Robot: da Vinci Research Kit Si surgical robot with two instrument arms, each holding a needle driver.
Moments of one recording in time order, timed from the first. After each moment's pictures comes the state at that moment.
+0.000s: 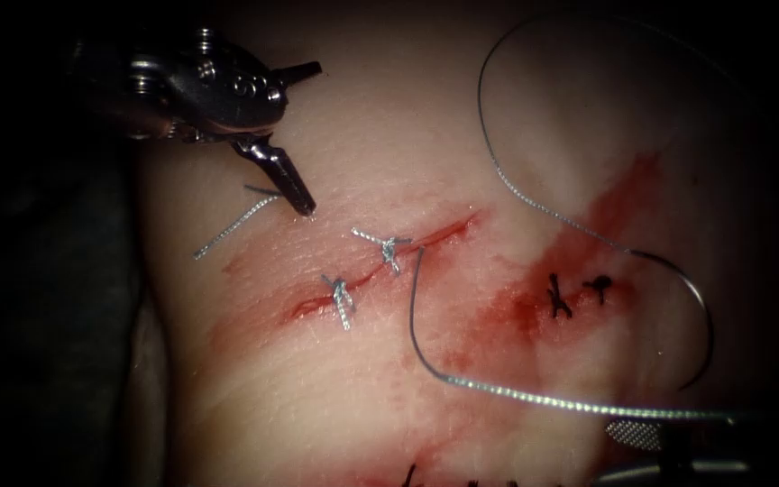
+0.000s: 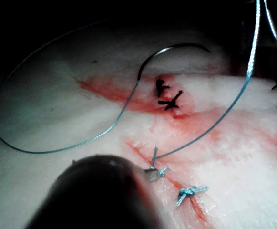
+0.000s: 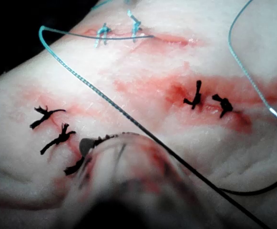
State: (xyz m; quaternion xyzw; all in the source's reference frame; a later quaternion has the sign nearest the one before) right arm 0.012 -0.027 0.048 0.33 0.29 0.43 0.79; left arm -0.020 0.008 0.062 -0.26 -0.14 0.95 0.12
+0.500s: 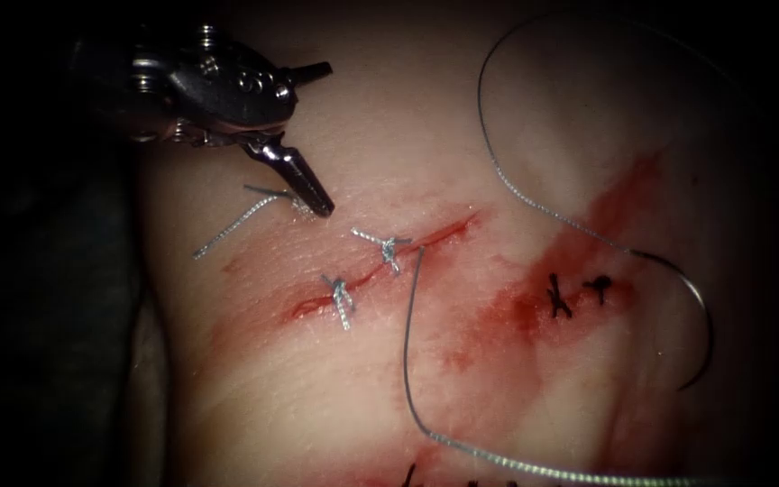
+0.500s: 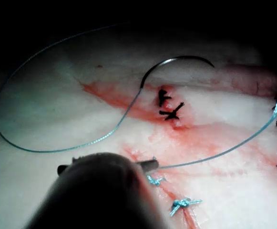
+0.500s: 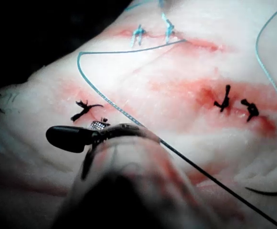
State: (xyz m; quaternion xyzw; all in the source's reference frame) right arm 0.013 -0.027 0.039 0.54 0.48 0.33 0.61; left arm -0.020 0.009 0.060 -0.31 -0.16 0.92 0.17
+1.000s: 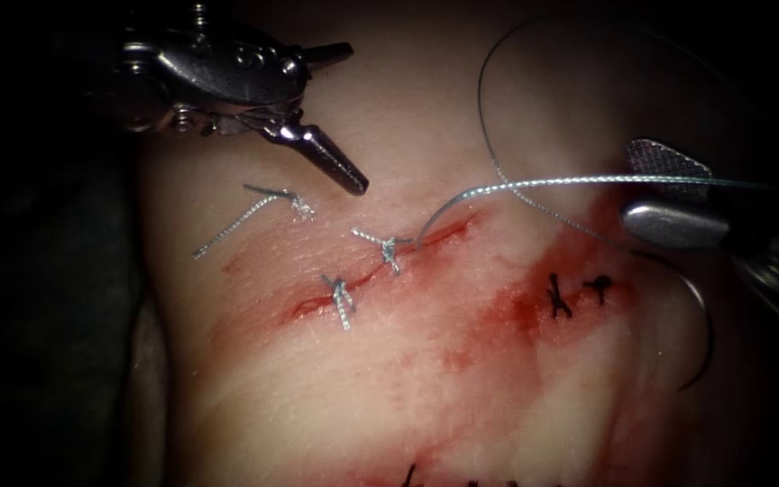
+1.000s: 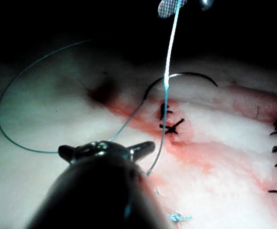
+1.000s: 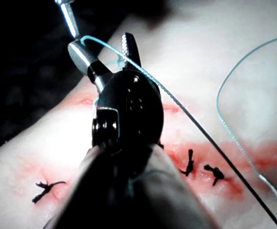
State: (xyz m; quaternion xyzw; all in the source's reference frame) right arm 0.017 -0.011 0.041 0.14 0.61 0.49 0.61; left arm -0.022 0.010 0.058 -0.38 -0.17 0.89 0.22
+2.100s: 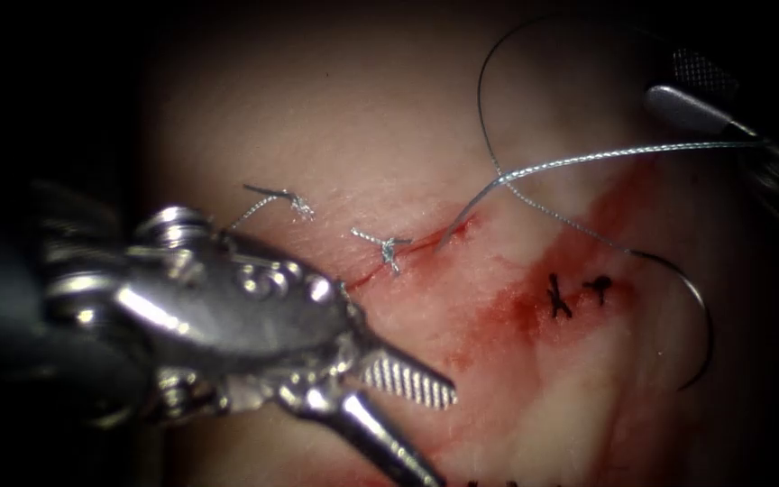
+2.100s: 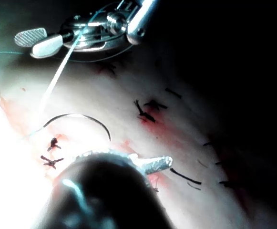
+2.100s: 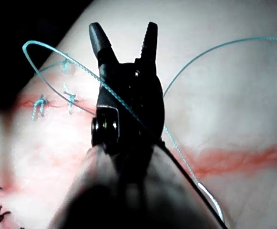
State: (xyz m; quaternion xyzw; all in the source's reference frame) right arm 0.013 -0.006 0.047 0.03 0.57 0.55 0.61; left arm -0.028 -0.003 0.043 -0.37 -0.52 0.73 0.27
